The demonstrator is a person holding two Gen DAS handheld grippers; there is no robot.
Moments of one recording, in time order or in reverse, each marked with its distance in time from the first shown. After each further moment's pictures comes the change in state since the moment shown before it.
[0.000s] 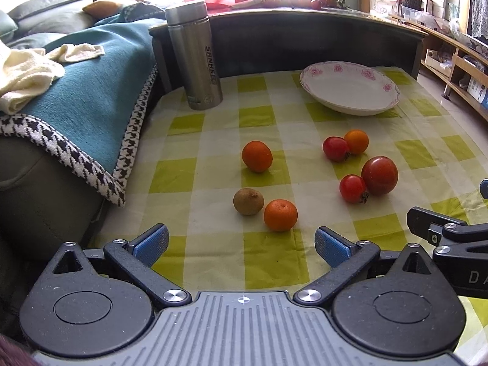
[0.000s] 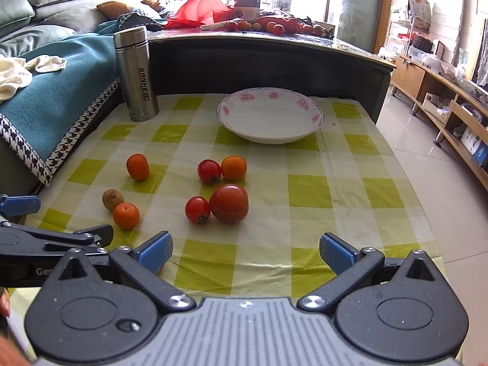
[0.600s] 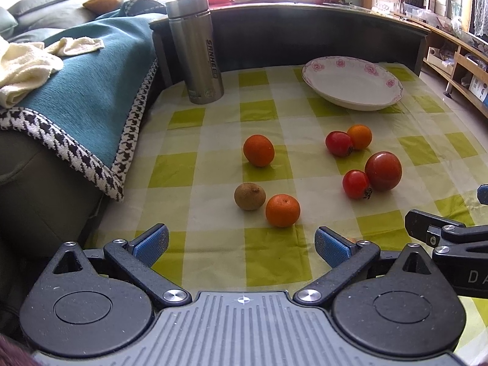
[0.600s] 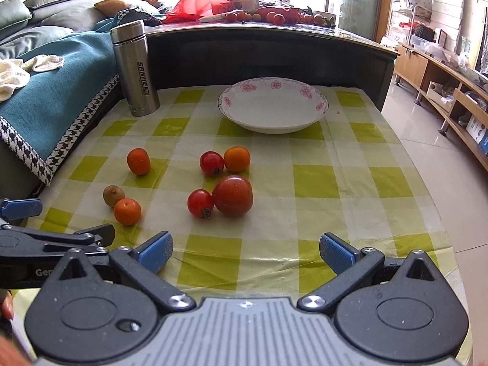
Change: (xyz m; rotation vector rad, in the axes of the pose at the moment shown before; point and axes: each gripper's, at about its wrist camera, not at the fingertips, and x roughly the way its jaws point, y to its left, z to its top) left arm 0.006 0.001 -0.002 -0.002 0.018 0.001; right arm 0.007 0.000 -0.003 0.020 0.027 0.021
